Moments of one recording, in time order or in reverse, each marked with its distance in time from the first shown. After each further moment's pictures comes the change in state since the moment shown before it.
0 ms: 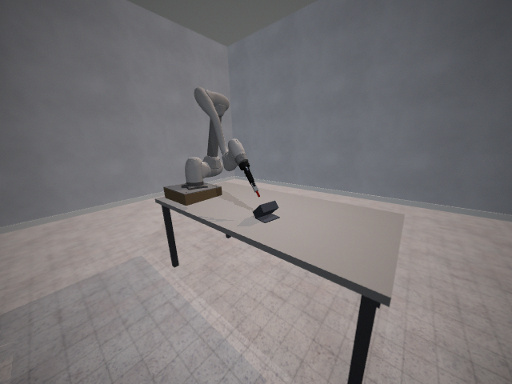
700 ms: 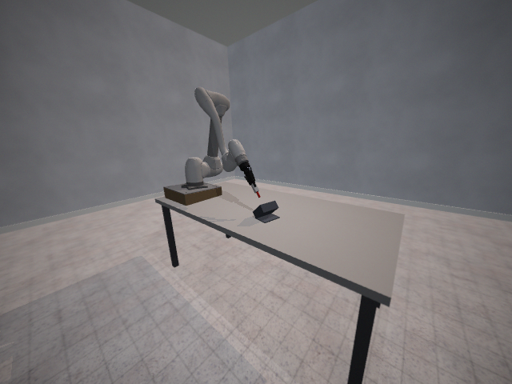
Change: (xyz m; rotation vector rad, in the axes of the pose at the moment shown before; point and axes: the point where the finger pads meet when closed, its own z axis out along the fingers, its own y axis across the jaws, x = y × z) arm 0.000 0.000 0.006 0.000 0.000 -0.252
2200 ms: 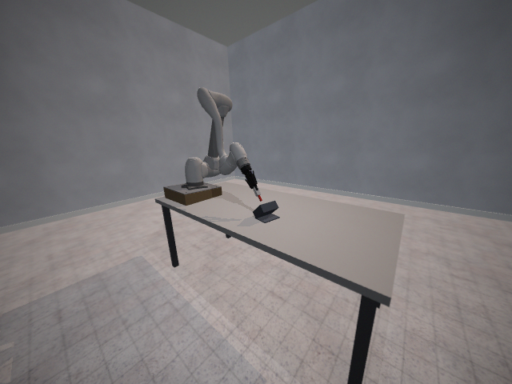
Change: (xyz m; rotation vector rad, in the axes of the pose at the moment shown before) arm 0.000 0.000 0.028 0.001 0.000 -0.102
